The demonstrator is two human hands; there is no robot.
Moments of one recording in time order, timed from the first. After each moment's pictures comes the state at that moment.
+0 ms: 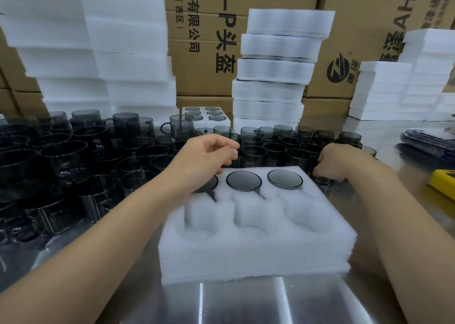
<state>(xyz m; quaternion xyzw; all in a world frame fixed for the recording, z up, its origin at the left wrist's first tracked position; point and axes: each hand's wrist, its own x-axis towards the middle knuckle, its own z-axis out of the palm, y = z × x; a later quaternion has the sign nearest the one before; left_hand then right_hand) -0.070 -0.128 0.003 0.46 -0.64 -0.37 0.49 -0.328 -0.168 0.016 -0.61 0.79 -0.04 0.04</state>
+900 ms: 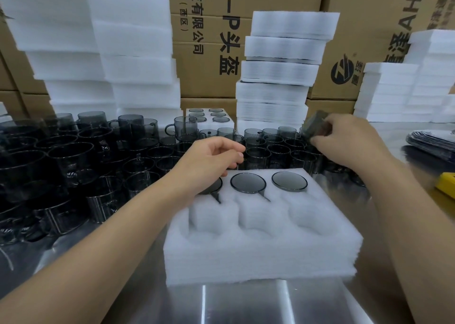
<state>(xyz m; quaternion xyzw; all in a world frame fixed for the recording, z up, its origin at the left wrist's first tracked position) -0.069 -0.128 0.002 0.45 -0.65 -0.38 0.48 -0.308 -0.144 0.043 -0.64 0.71 -0.29 -0.05</state>
